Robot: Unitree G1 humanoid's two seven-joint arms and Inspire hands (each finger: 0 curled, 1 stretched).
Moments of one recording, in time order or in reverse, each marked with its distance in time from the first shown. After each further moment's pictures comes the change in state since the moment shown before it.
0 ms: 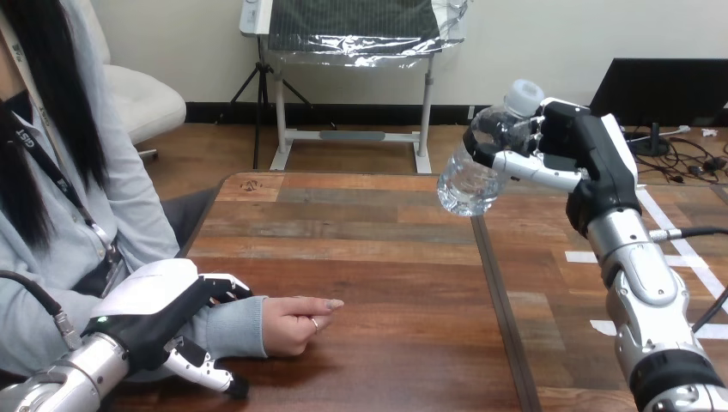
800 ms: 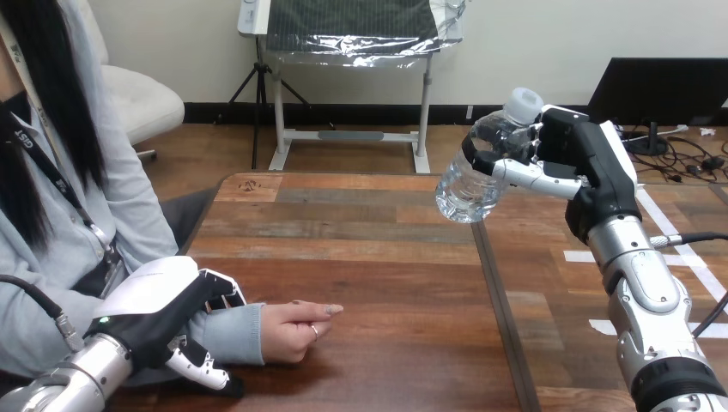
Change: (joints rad) left arm 0.000 -0.009 -0.013 0.009 -0.024 -0.002 0.038; right arm 0.023 0.001 0.003 -0.026 0.008 0.000 0.026
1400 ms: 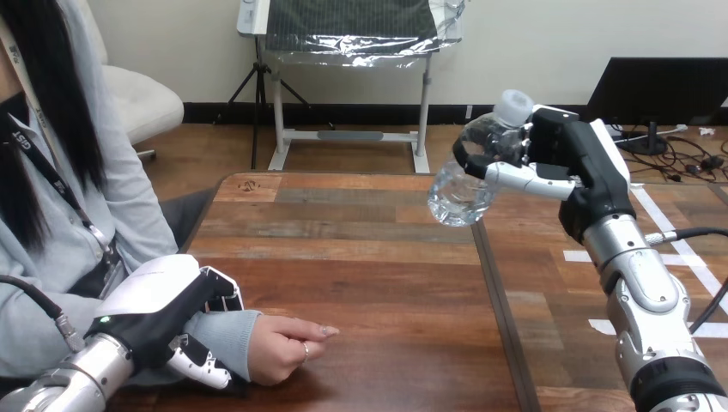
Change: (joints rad) left arm 0.004 0.000 -0.001 -0.005 -0.007 -0.016 0.012; right arm 0.000 0.000 0.013 -0.002 -0.003 -0.024 0.045
